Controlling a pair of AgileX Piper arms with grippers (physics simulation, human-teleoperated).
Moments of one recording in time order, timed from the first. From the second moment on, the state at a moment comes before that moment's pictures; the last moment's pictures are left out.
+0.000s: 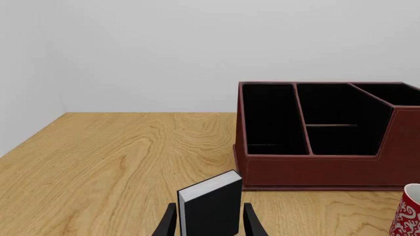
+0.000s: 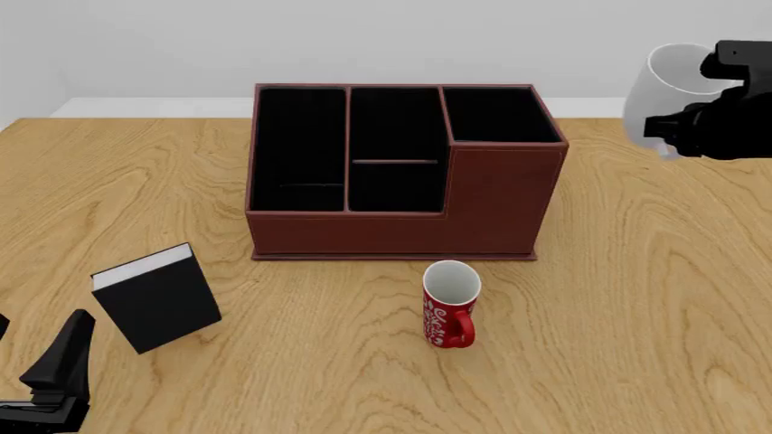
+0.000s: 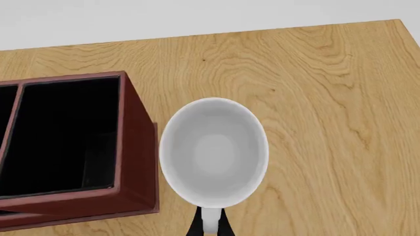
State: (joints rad) left arm 0.00 0.00 0.00 0.00 0.00; right arm -0.13 1.38 -1.15 0.45 -0.01
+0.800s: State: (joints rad) left arm 0.00 0.00 0.00 0.00 0.00; right arm -0.13 1.50 -1.18 0.43 -0.01
